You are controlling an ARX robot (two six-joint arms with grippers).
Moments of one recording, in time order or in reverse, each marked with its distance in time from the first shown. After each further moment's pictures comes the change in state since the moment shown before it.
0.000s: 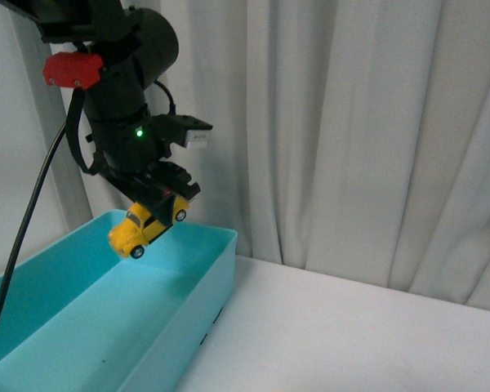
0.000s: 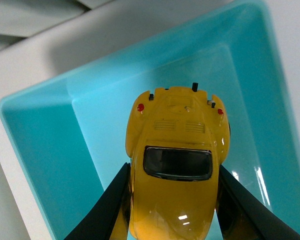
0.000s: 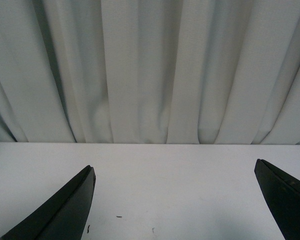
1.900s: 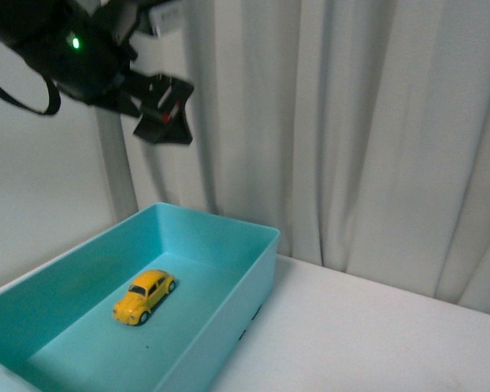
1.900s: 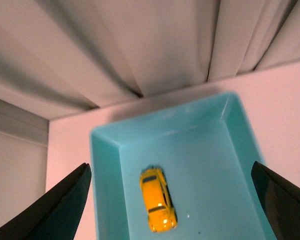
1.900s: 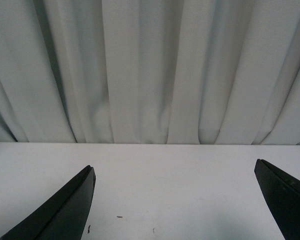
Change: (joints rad) left arm 0.121 -0.546 -0.438 0.405 0.222 0.001; right arm 0.000 0.000 0.000 0.000 0.000 0.000
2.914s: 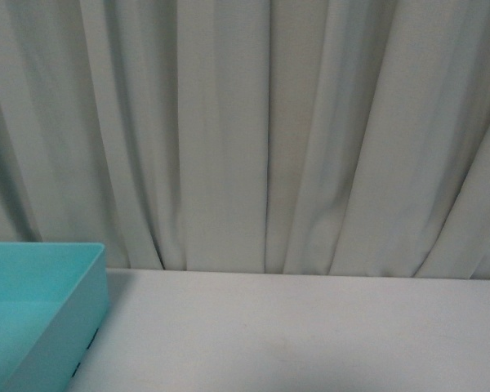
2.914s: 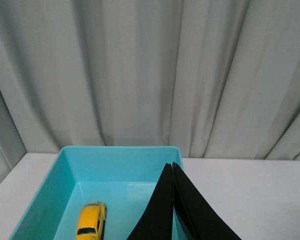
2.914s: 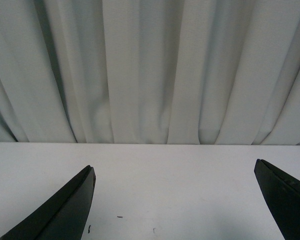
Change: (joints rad) left arm -0.159 -0.879 -0.962 0.723 -0.107 -0.399; right arm 0.000 0.000 0.000 0.000 0.000 0.000
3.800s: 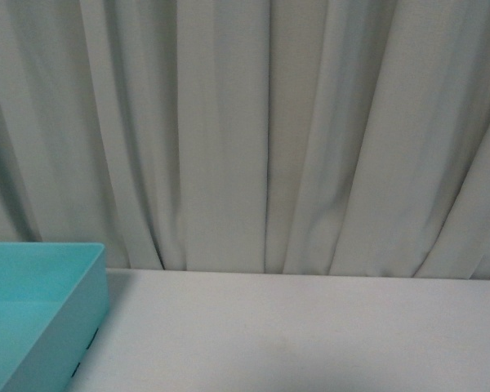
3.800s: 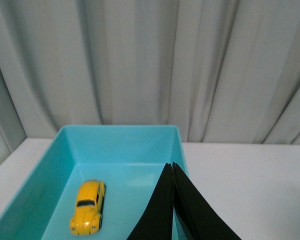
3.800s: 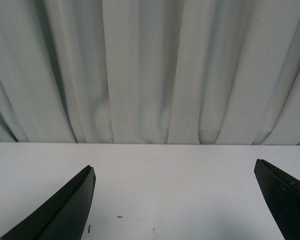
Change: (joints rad) left arm 0.000 -0.309 -0.177 -0.126 0.000 0.000; right arm 0.000 0.000 0.000 0.000 0.000 0.000
